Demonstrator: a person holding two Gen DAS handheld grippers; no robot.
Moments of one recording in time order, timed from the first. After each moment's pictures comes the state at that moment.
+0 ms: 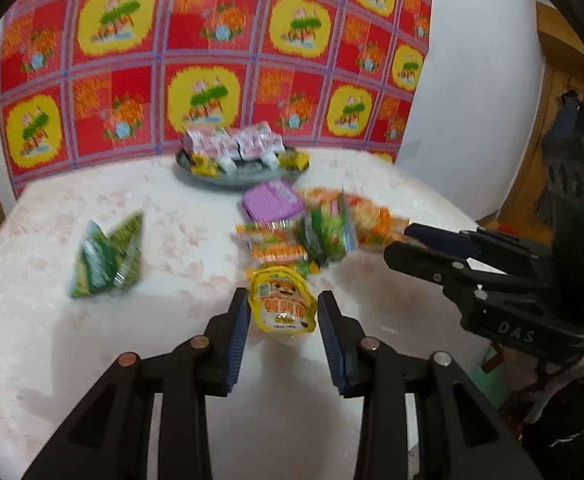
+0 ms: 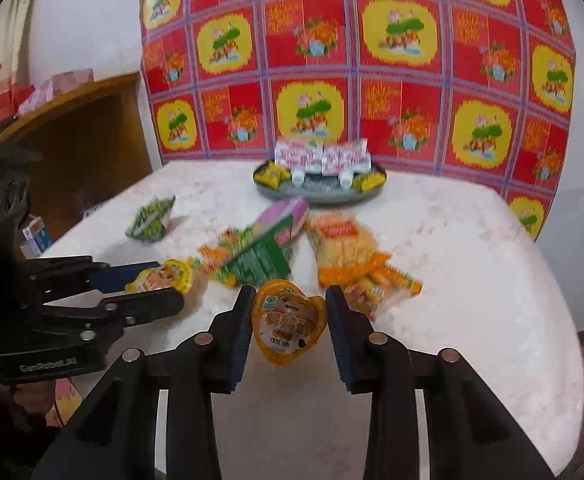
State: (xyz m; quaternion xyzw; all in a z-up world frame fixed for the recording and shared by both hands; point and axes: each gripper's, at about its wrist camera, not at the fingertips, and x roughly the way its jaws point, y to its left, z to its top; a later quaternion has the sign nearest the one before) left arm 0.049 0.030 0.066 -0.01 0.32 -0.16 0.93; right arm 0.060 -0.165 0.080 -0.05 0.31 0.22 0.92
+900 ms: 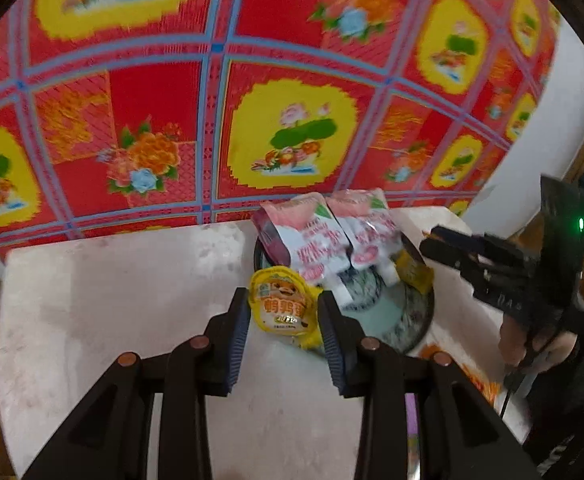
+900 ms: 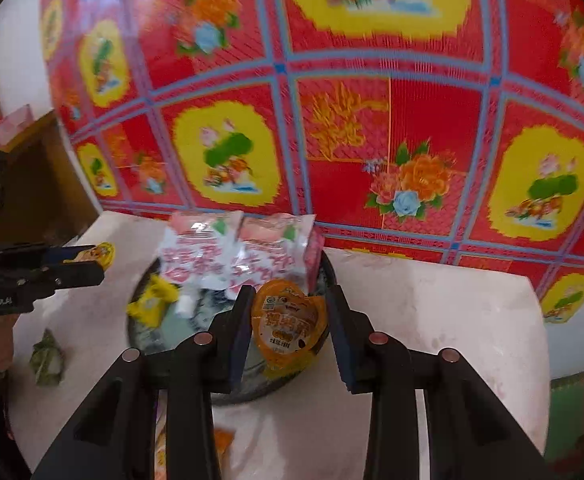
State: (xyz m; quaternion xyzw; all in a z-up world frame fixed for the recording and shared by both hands) left arm 0.273 0.087 0.098 -0.06 0.43 -0.12 0.89; right arm 0.305 -0.168 0.095 -0.03 0.37 0.25 0.89
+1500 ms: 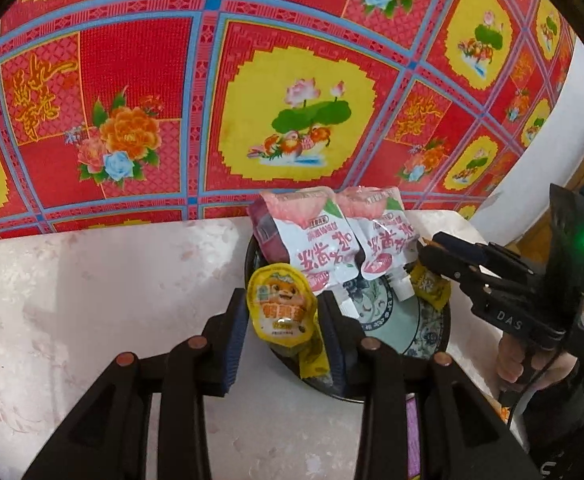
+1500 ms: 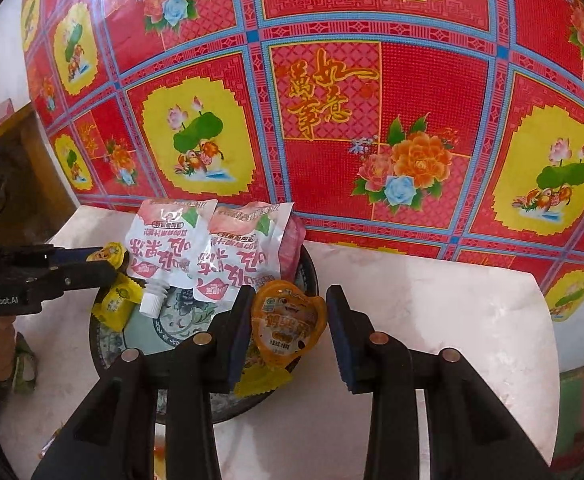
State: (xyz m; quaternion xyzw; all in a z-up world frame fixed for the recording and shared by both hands) left arm 0.290 0.079 0.075 -0.08 0.43 -0.12 0.89; right arm 0.318 -0.165 0.080 -0.04 0.38 0.22 0.90
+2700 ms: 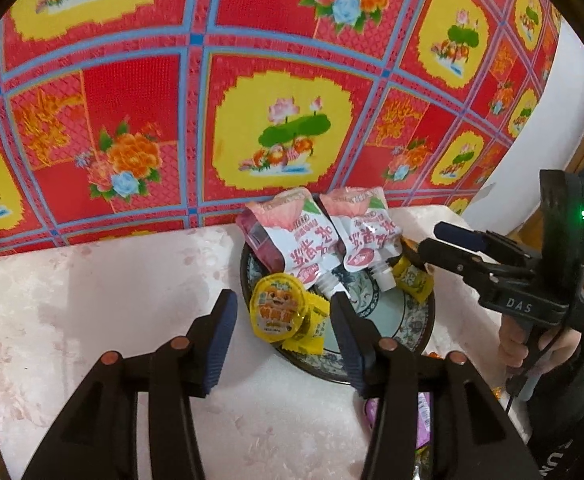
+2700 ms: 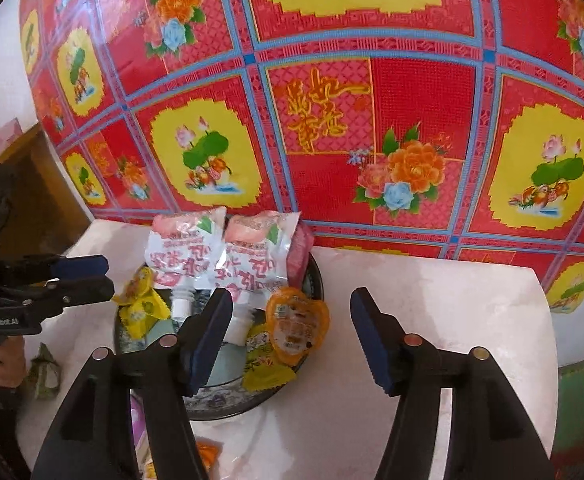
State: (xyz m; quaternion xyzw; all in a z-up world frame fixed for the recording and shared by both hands) left arm 0.275 0.079 0.100 -0.05 0.42 -0.12 0.90; right arm 0.314 -0.173 0.093 -0.01 0.38 0.24 0.89
